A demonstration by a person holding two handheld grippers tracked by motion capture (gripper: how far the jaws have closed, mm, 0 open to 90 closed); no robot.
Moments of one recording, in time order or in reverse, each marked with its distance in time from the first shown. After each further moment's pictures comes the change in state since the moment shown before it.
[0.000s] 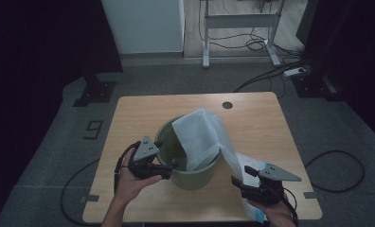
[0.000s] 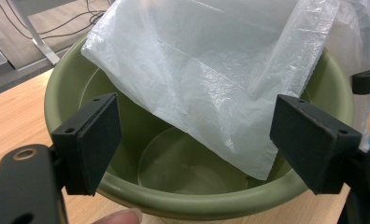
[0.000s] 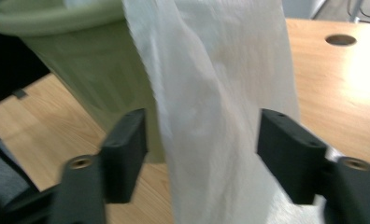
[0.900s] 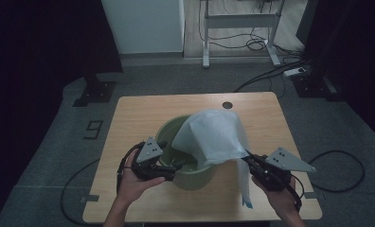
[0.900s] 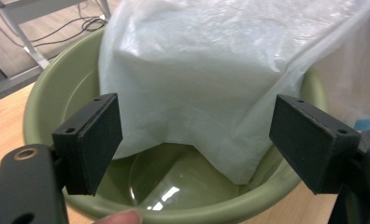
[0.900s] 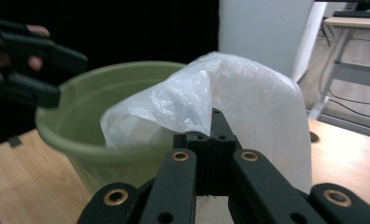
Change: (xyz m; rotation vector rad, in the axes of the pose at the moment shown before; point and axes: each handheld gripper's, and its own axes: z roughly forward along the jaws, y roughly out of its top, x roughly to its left) left arm -0.011 0.007 0.001 -0.013 -0.030 0.032; right arm 0.015 0.071 -0.025 -0.209 -0.025 -0.149
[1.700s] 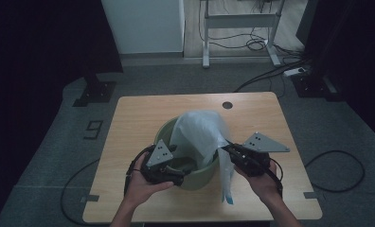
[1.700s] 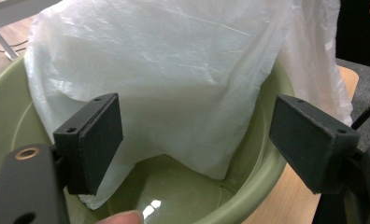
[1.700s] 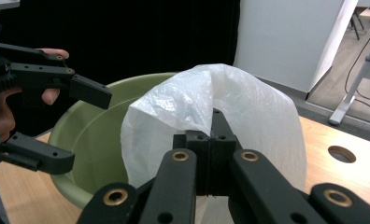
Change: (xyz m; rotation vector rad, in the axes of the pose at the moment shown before) left arm -0.018 0.002 0.014 0.011 -0.047 0.032; right arm 0.016 0.029 0.045 0.052 0.069 -0.016
